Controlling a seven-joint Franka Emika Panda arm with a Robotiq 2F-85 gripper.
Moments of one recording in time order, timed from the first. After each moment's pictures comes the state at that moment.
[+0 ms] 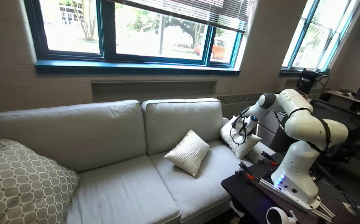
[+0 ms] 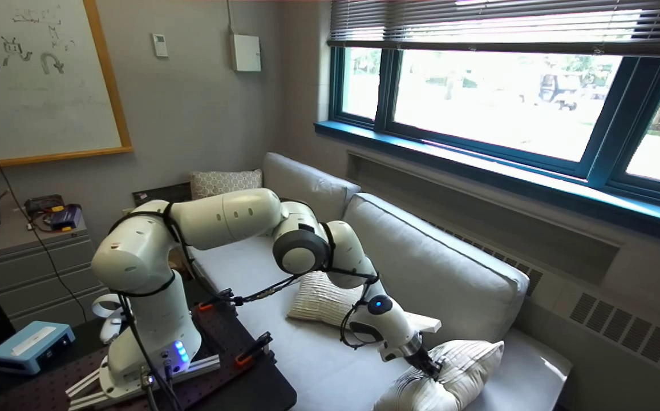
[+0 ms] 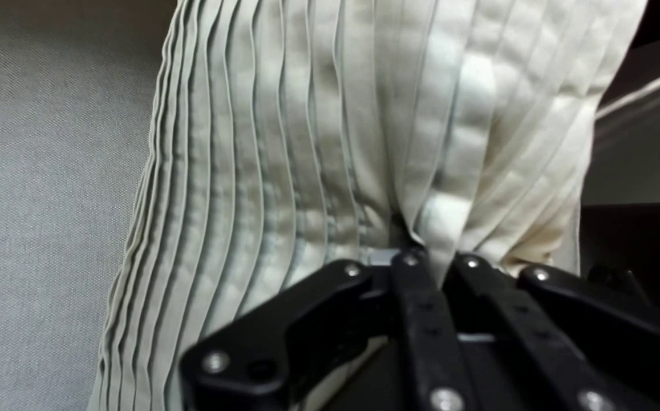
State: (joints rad) arm -0.58 1.31 0.05 -1.46 0.60 3.45 1.83
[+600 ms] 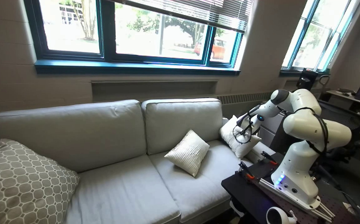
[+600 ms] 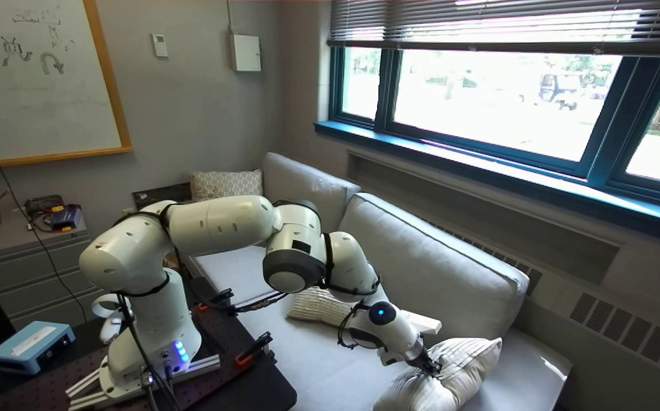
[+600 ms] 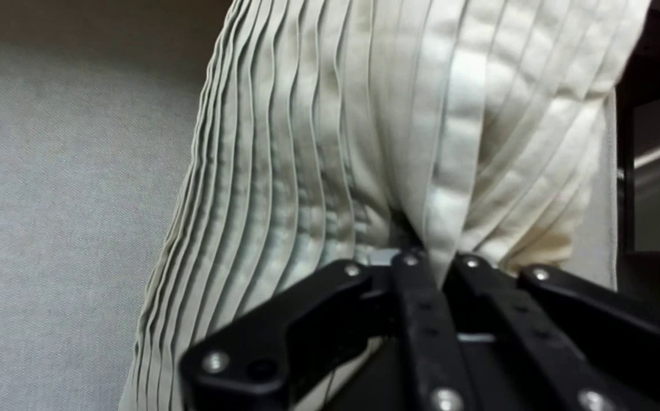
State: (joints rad) arm -0.84 1.26 0.28 -1.58 0.34 3.45 1.80
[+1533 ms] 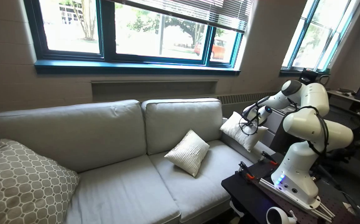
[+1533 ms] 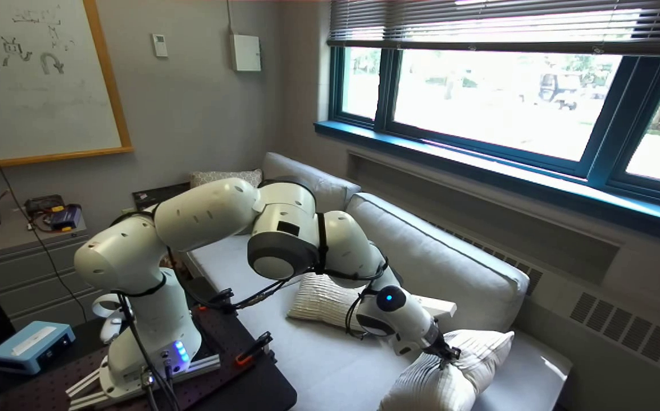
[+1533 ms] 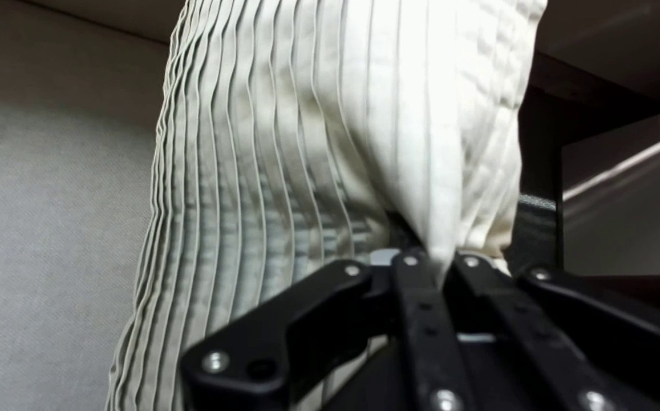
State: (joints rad) arm -0.98 1.07 0.38 -1.72 0.31 3.45 1.72
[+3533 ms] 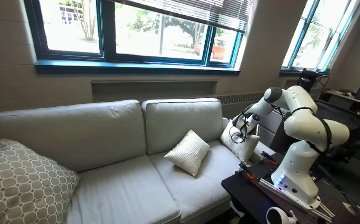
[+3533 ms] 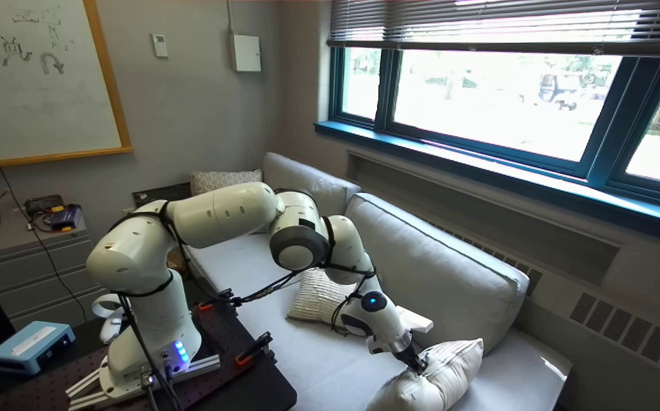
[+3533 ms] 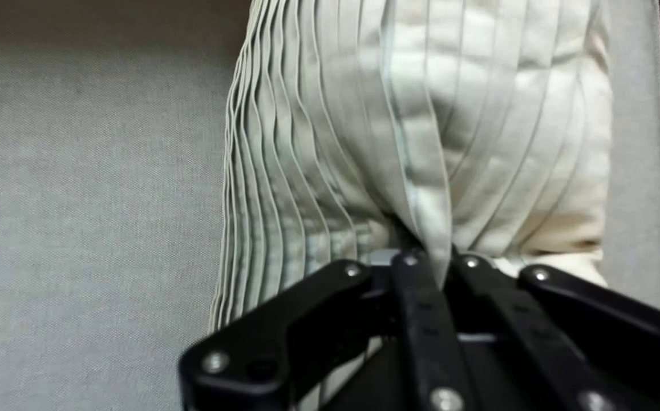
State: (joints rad) arm -0.67 1.21 0.17 -1.63 0.60 3.45 1.87
